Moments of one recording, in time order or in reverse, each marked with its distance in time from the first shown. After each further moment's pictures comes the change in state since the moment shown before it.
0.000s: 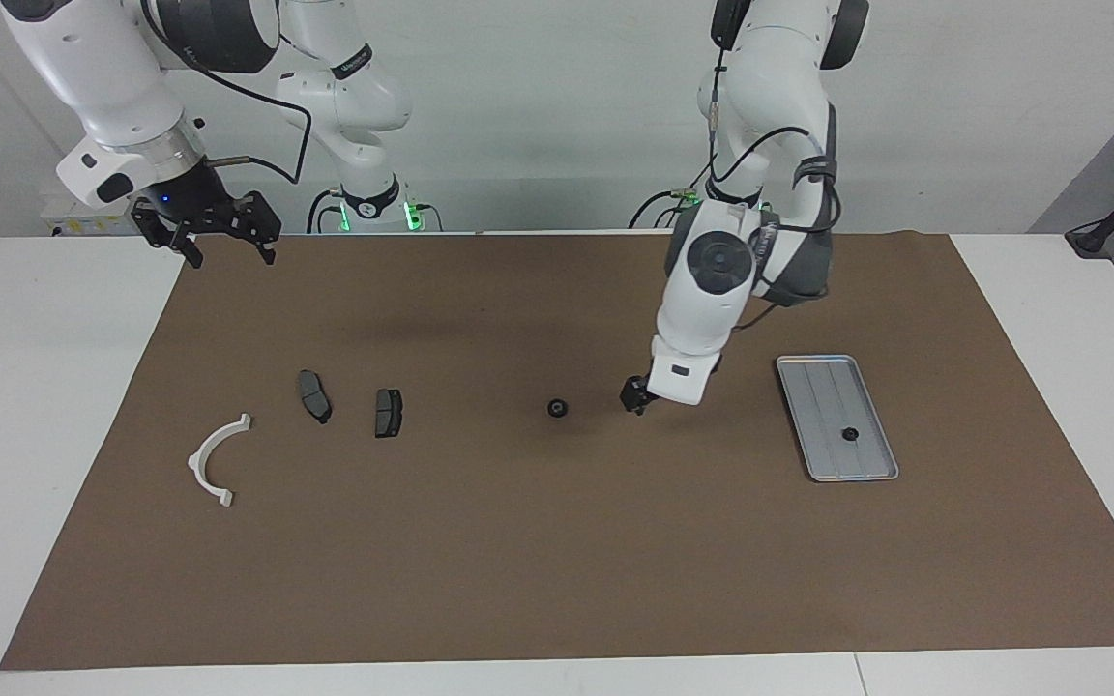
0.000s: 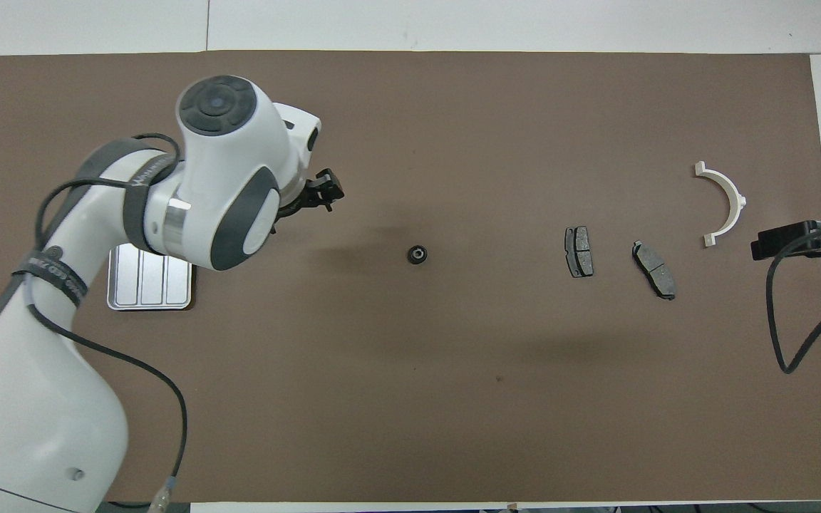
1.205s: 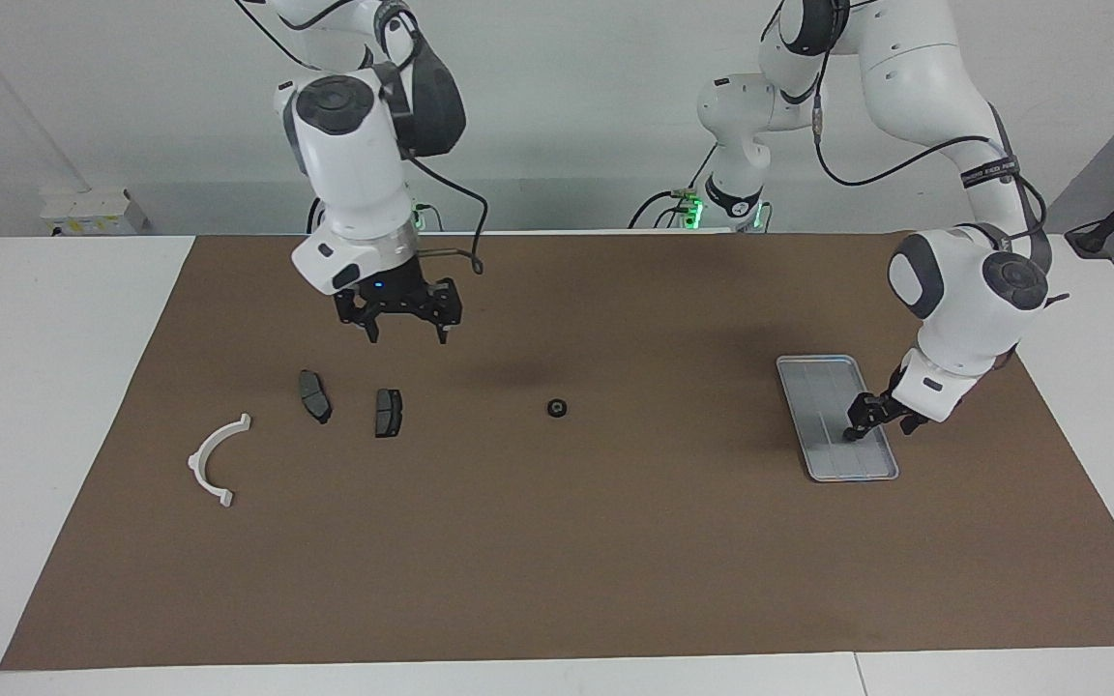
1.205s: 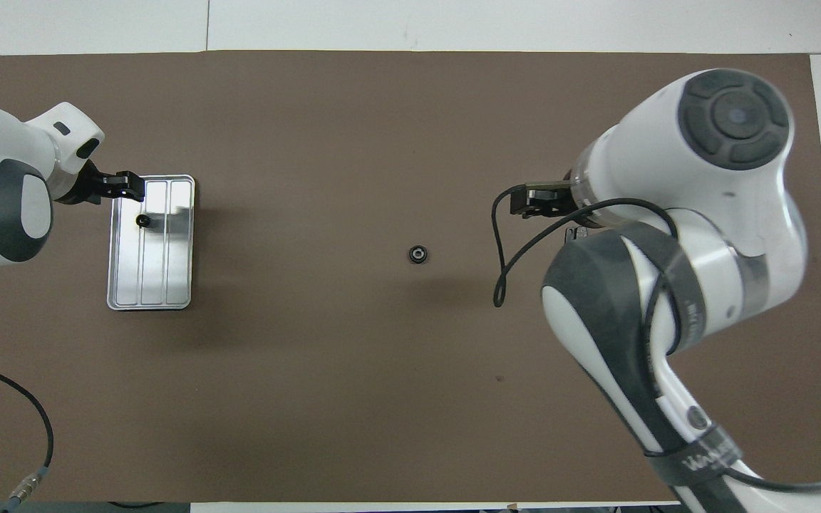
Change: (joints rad) left arm 0.420 -0.020 -0.003 -0.190 0.065 0.302 0.691; right arm 0.428 0.282 0.016 0.094 -0.030 0.245 0.545
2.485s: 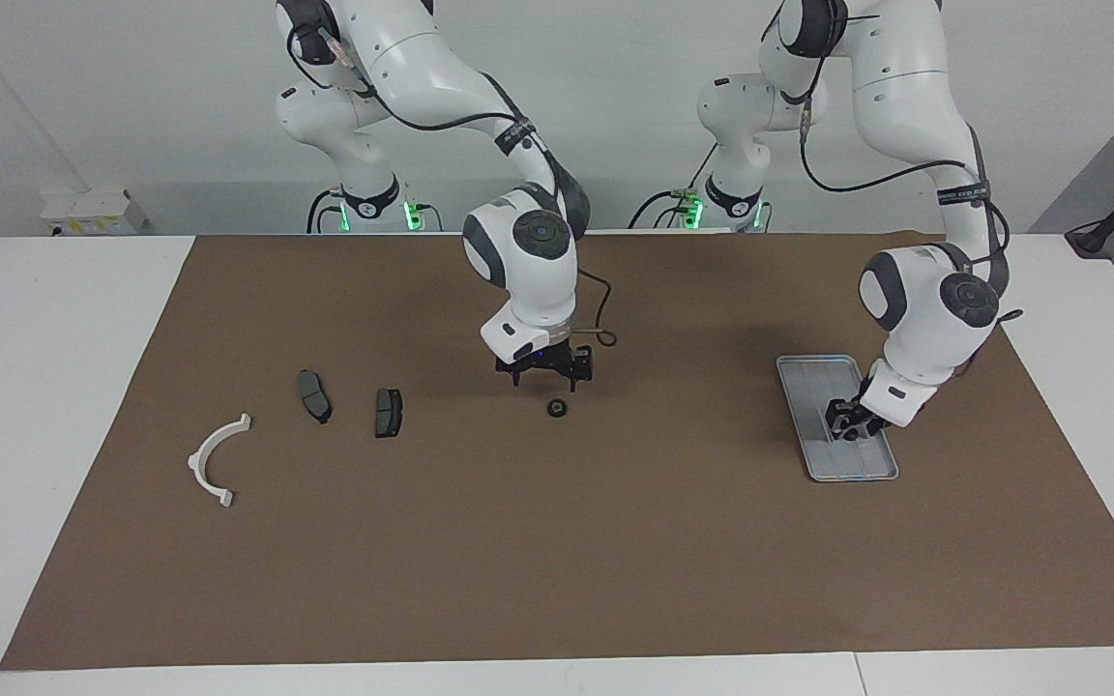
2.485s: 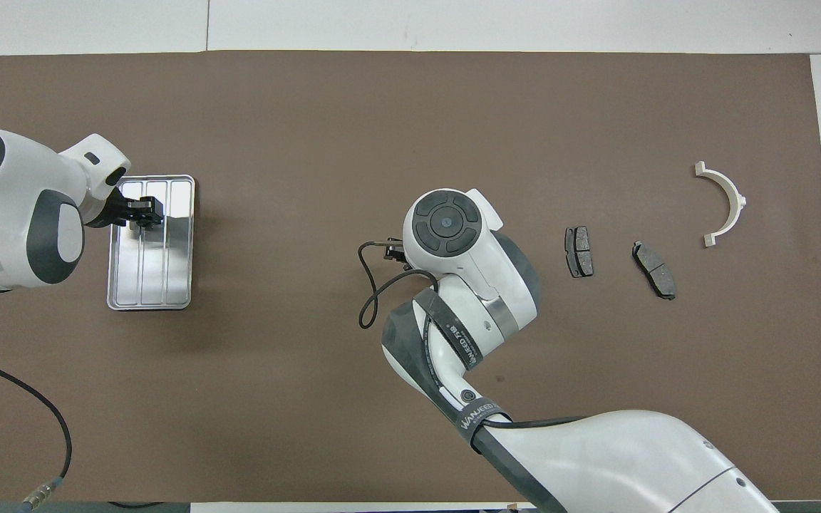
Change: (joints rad) left arm 0.000 0.004 -0.007 -0.109 0.000 0.082 -0.022; right arm 0.212 0.266 0.000 -0.078 0.003 0.309 0.321
